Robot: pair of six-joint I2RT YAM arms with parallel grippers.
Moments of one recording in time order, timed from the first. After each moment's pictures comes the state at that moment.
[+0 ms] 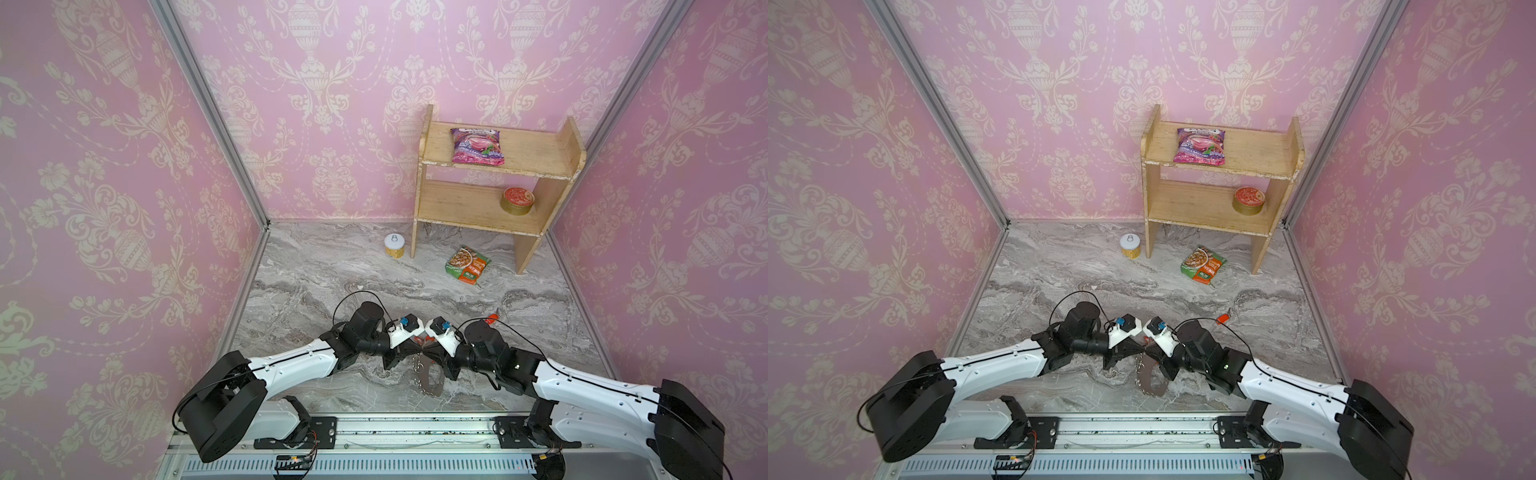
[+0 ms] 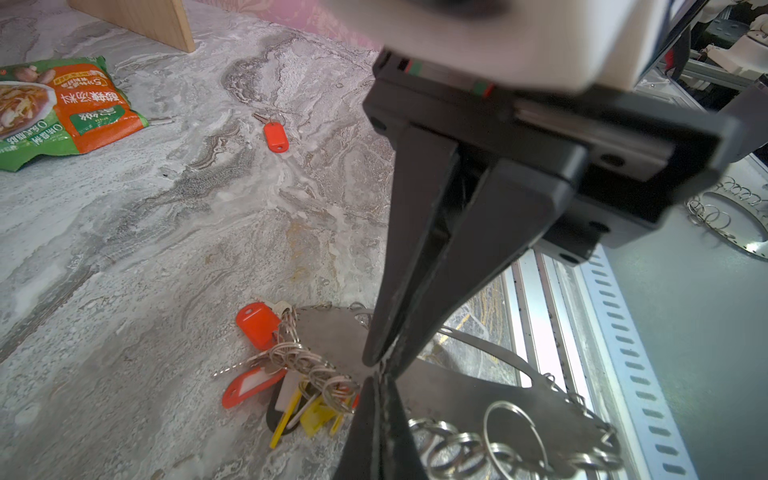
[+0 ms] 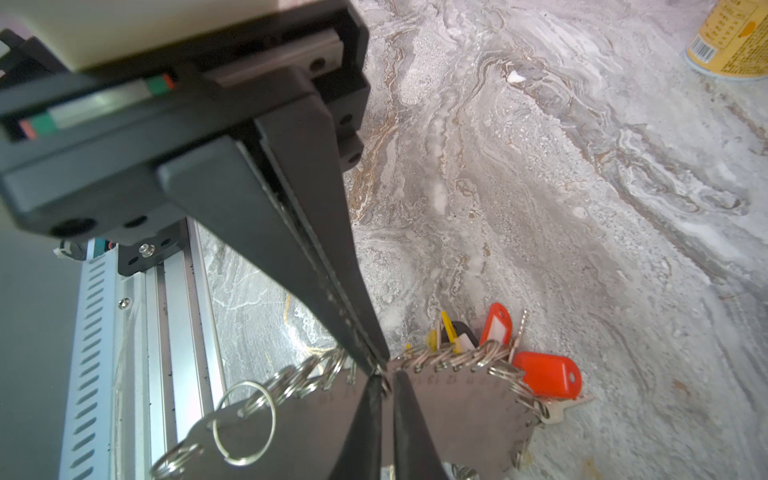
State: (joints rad) left arm -0.76 1.30 0.51 0.20 0.65 0.19; right arm 0.87 1.01 0.41 0.07 -0.19 0.08
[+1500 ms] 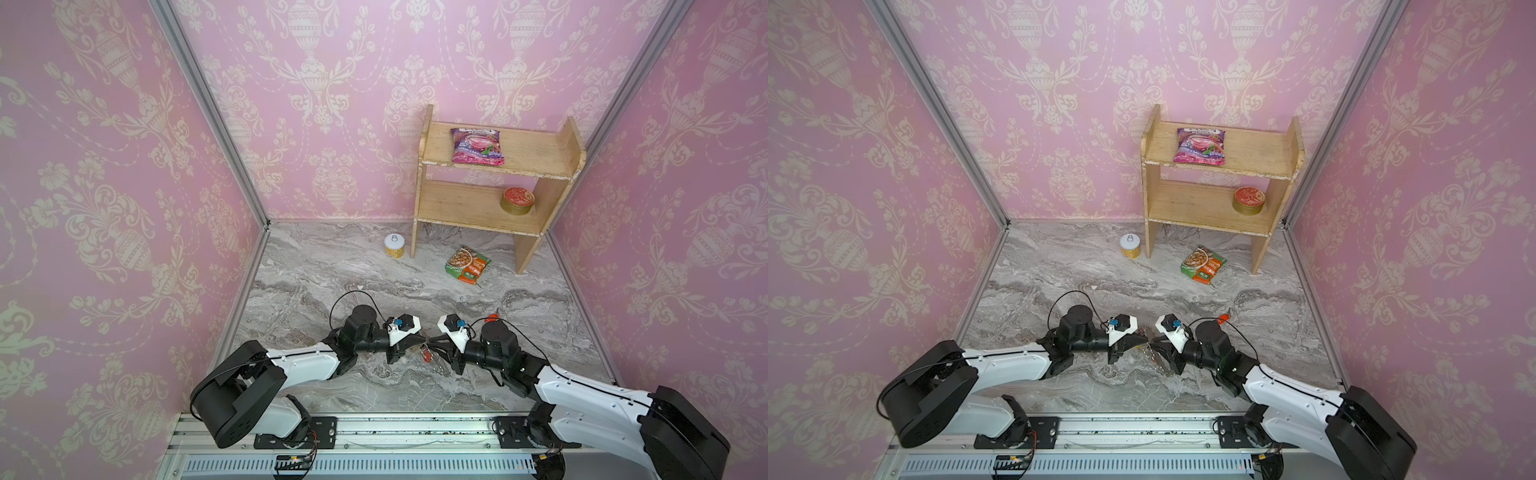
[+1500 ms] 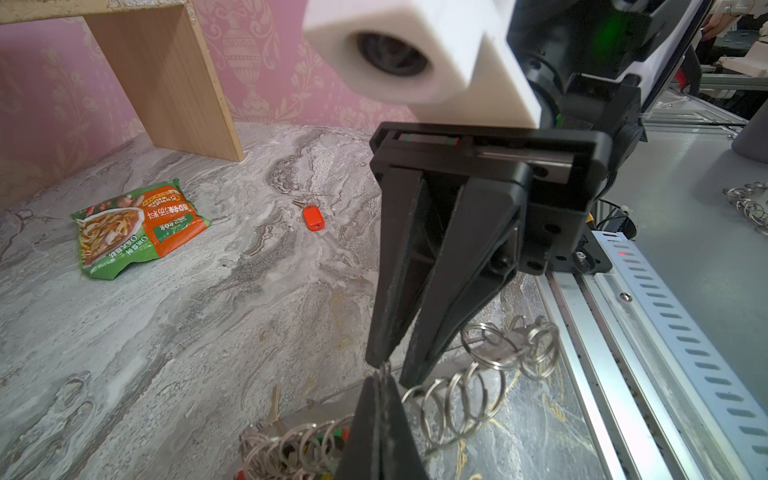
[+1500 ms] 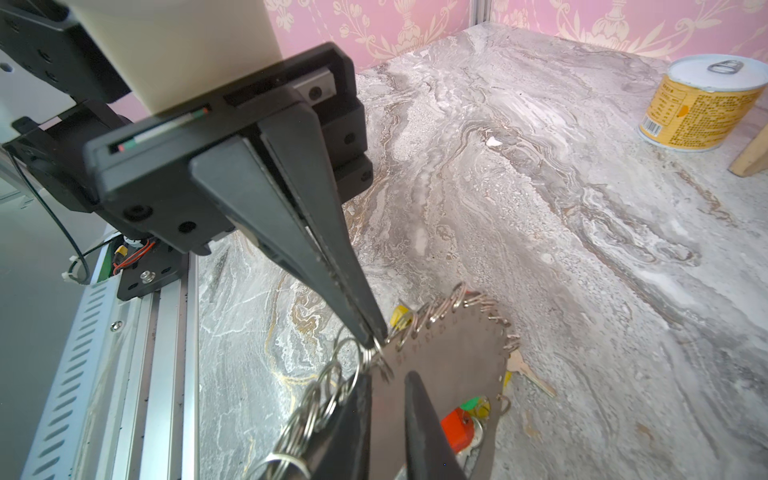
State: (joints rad) left arm -0.73 1.40 0.43 0.64 0.67 0.21; right arm 0.73 1.02 0.27 0.37 -0.37 0.02
